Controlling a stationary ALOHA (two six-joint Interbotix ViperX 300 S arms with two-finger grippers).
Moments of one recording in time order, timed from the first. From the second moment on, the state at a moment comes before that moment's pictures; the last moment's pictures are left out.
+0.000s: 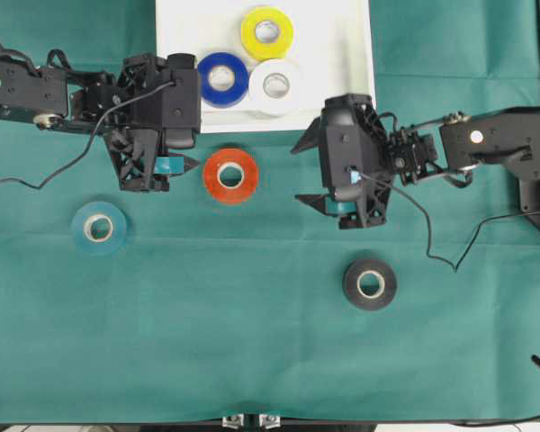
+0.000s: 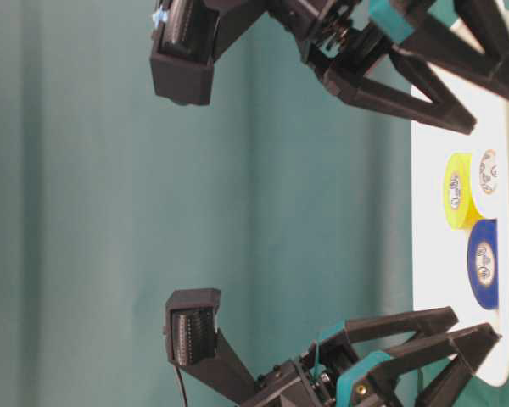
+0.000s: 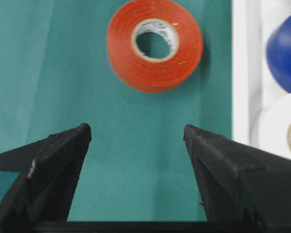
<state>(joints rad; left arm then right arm) 0.10 -0.08 0.72 -0.03 0.25 0.15 0.03 -0.07 0.78 -0.40 0.03 0.41</state>
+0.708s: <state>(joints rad) 0.10 -0.08 0.71 -0.03 0.24 0.12 0.07 -0.11 0.83 -0.40 0.03 0.42</state>
